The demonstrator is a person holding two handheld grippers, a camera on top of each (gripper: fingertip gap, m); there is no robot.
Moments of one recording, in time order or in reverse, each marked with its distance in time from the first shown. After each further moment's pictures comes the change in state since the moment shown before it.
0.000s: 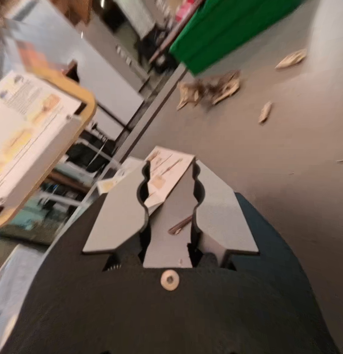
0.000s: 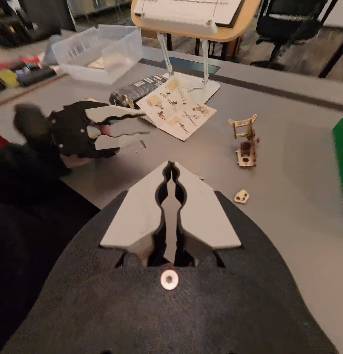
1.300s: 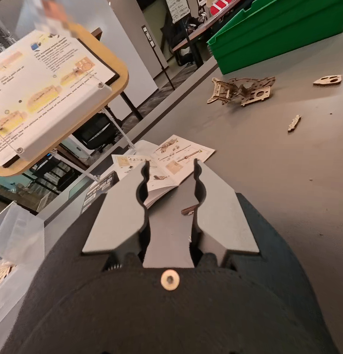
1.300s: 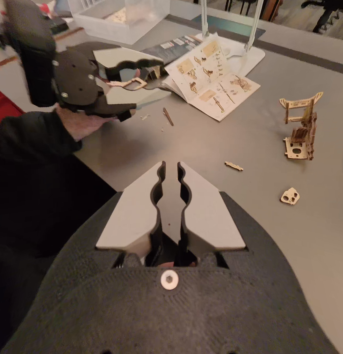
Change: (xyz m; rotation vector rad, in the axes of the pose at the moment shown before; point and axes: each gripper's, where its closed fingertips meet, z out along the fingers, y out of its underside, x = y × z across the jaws) left arm -0.035 0.014 -0.025 -0.028 -0.088 -0.205; right arm -0.052 0.038 0.030 -0.132 -0.072 -0.081
